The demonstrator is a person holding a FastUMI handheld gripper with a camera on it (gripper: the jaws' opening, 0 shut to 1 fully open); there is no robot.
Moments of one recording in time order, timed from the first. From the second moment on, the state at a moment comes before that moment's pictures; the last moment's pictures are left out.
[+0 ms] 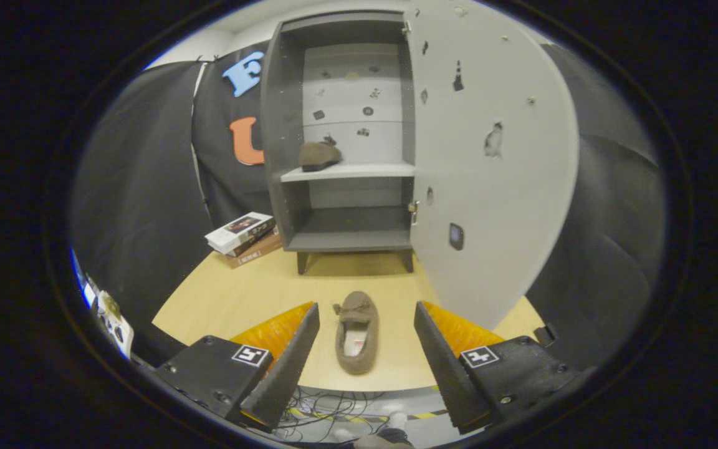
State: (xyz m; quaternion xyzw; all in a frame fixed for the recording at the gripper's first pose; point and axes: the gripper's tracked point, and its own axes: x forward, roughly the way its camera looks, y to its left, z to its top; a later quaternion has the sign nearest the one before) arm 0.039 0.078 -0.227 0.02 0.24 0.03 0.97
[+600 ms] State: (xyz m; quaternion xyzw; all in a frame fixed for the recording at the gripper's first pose) arm 0.135 0.120 -0.389 0.06 0.35 0.04 0.93
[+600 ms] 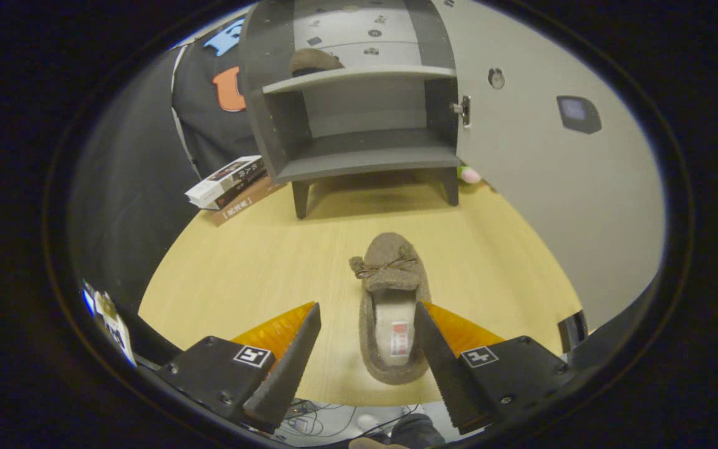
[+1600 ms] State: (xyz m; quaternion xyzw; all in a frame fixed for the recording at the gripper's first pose) arm 0.213 0.133 -0.449 0.09 0.43 0.06 0.90
